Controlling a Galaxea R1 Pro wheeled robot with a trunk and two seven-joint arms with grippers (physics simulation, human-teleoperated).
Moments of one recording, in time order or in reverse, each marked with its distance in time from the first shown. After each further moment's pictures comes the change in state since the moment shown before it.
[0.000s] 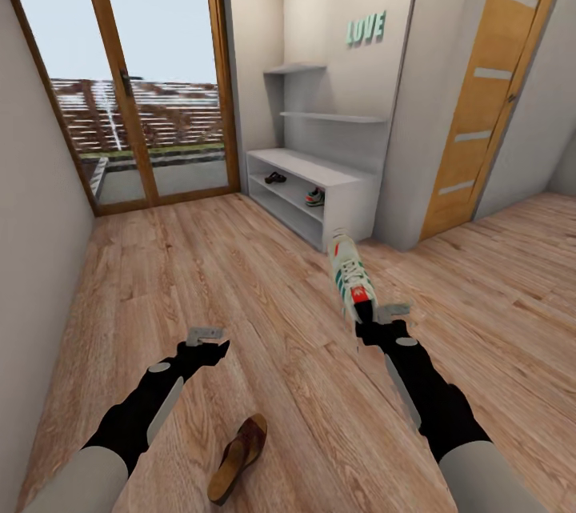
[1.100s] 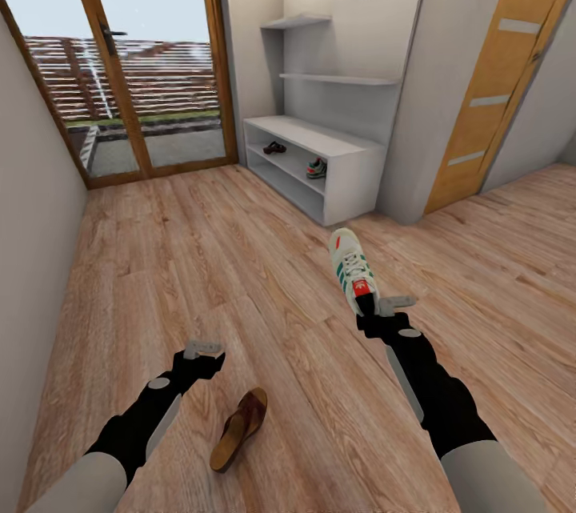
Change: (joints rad) left arm 0.000 0.002 -0.003 0.132 -0.089 -0.137 0.001; right arm 0.000 0.000 -0.008 -0.092 -0.001 0.087 -0.001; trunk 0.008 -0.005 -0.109
